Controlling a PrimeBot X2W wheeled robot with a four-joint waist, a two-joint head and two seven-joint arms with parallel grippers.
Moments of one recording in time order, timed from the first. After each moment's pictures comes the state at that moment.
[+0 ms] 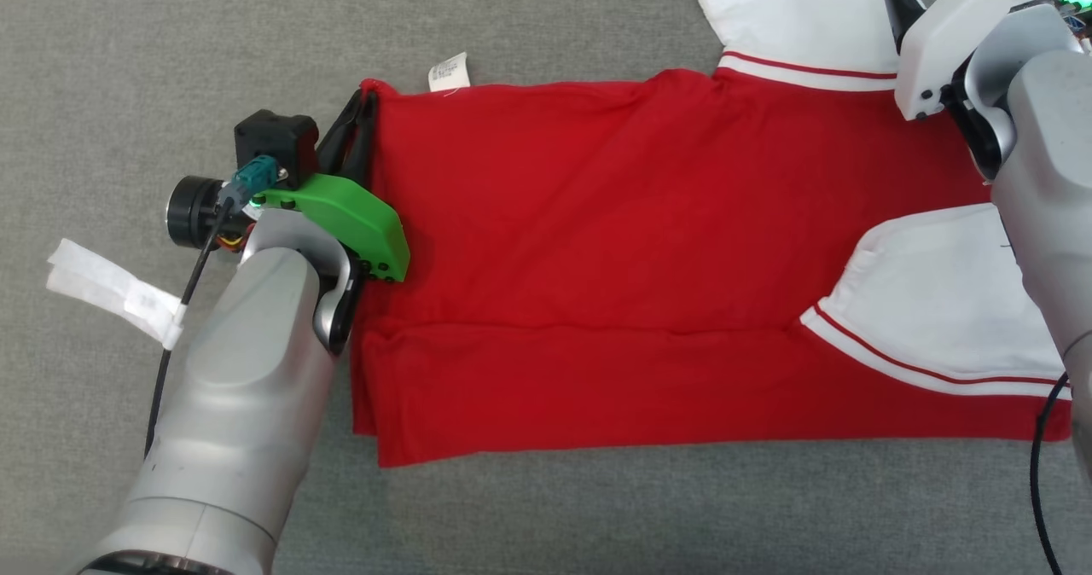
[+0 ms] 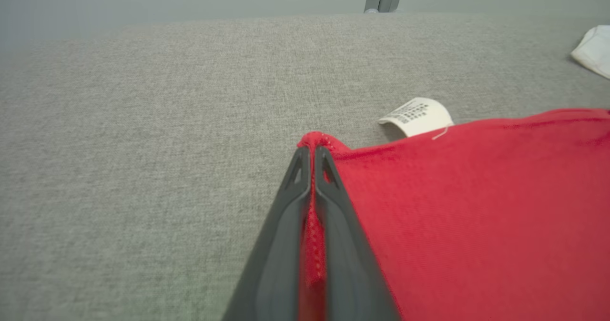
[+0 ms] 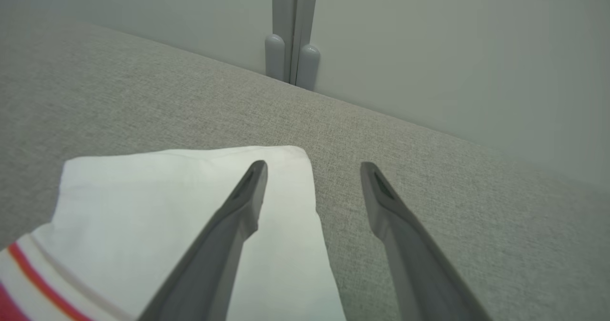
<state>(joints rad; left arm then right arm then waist) -0.86 0.08 -0.38 0.94 -0.37 -0.13 -0.26 -1.18 -0.26 0.26 1.06 0.18 0.13 -0.09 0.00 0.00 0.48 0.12</state>
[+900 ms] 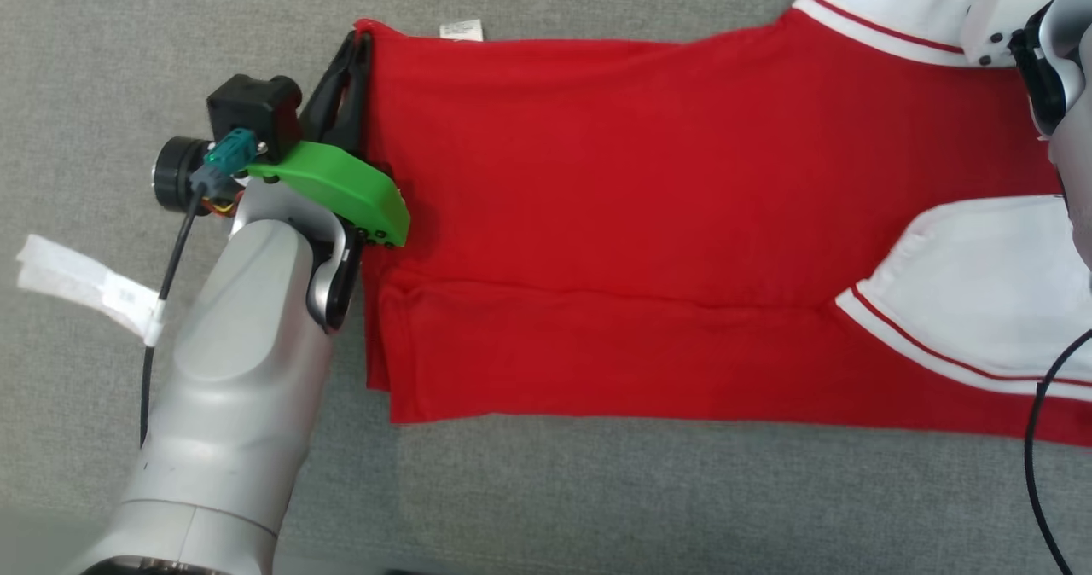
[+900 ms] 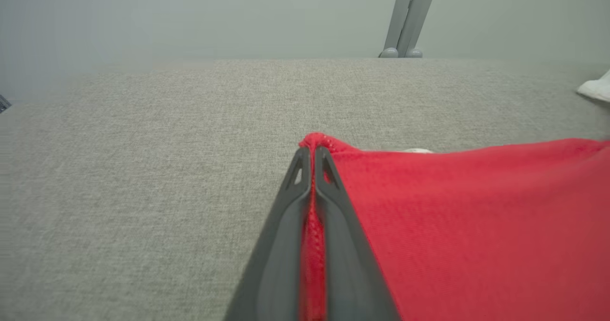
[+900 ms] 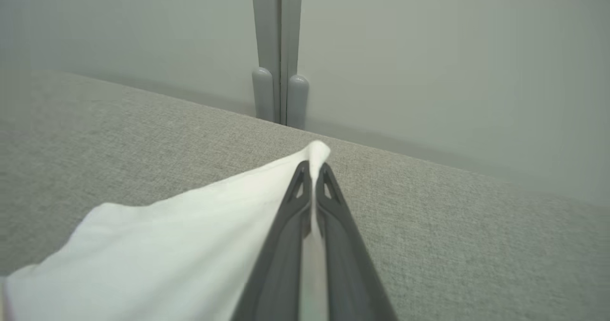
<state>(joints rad) -0.85 0.07 -0.32 0.78 -0.35 -0.12 -0.26 -1.32 -0.28 0.15 1.25 0.11 0.13 -0.23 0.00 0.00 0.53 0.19</state>
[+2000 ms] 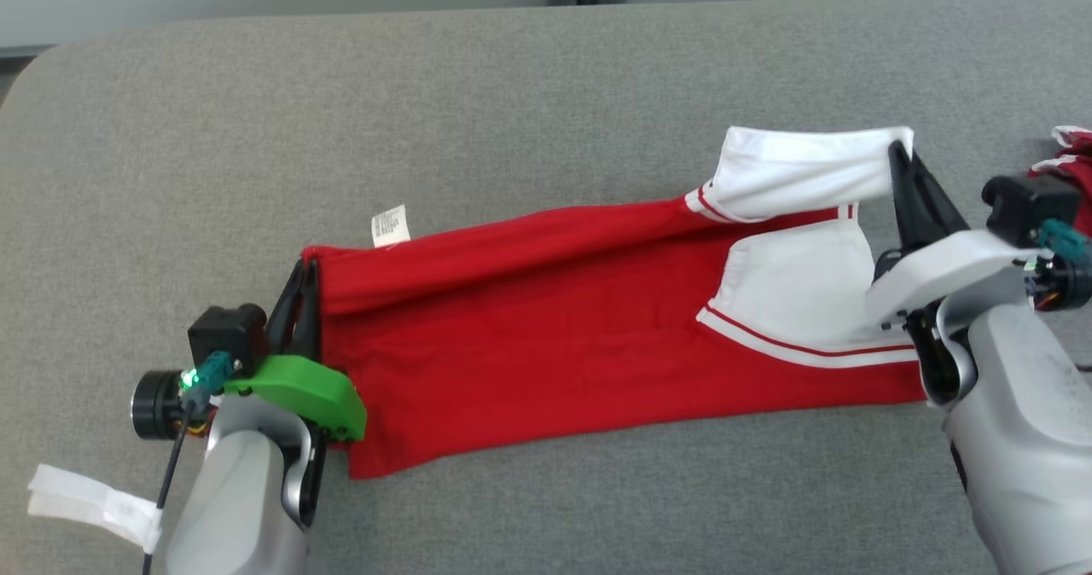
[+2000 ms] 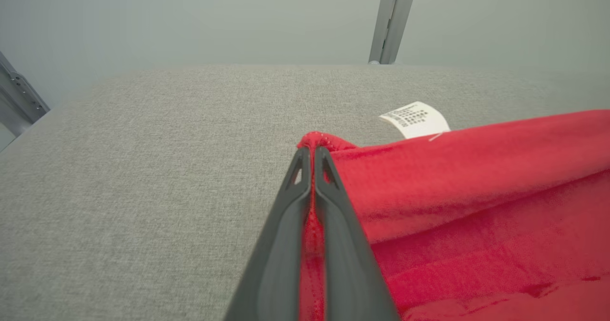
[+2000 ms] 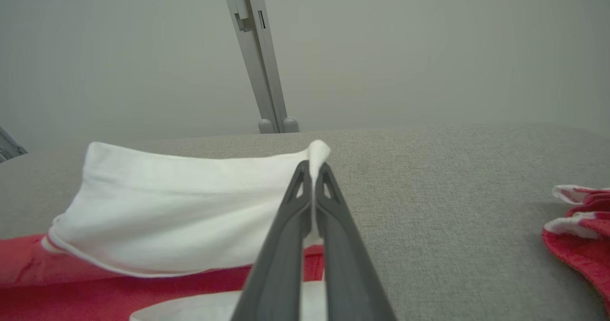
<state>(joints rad) -0.43 0.08 -0.11 0.65 -0.19 -0.12 -0.26 -0.61 -0.18 0.03 0.66 0.32 0.13 -0.26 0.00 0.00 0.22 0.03</state>
